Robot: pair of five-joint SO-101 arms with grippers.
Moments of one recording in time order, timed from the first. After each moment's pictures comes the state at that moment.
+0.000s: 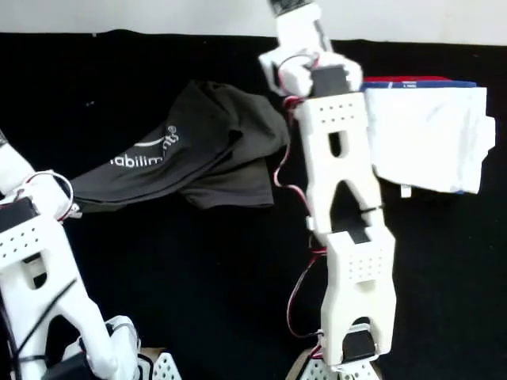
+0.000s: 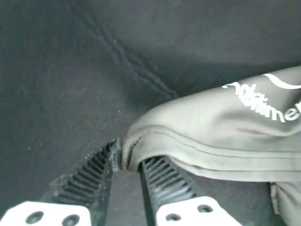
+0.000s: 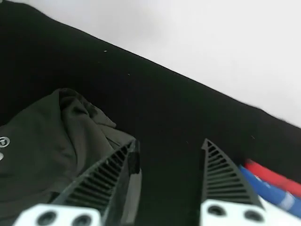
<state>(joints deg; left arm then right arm) -36.8 -30.9 43.7 47.9 -15.6 -17.2 34.8 -65.0 73.1 14.4</state>
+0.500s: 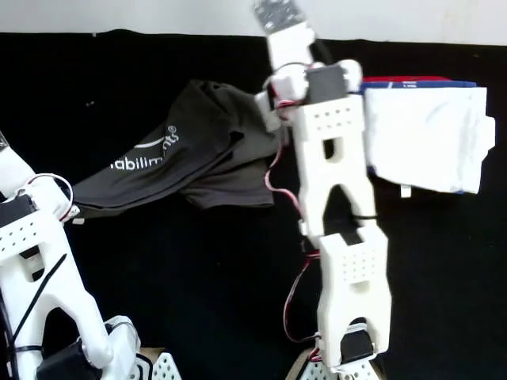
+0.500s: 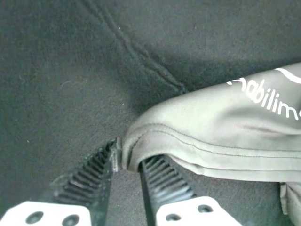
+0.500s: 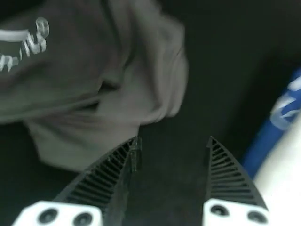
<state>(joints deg) -37.1 -28.1 43.7 47.5 -15.6 -21.7 34.8 -65.2 100.5 10.2</state>
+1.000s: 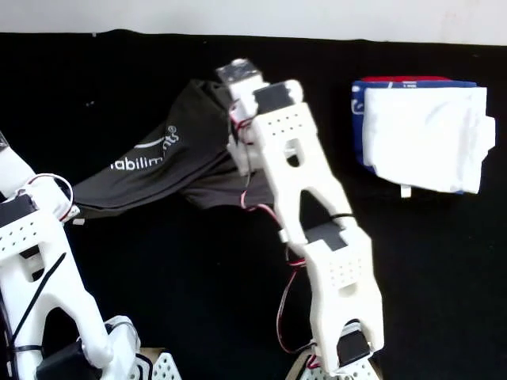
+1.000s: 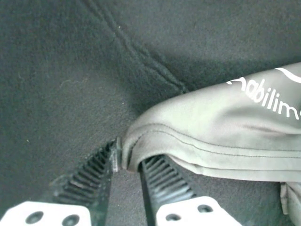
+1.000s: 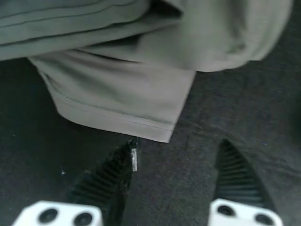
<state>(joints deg) -37.1 -28.1 43.7 47.5 -15.6 -29.5 36.0 -44.4 97.7 5.7</state>
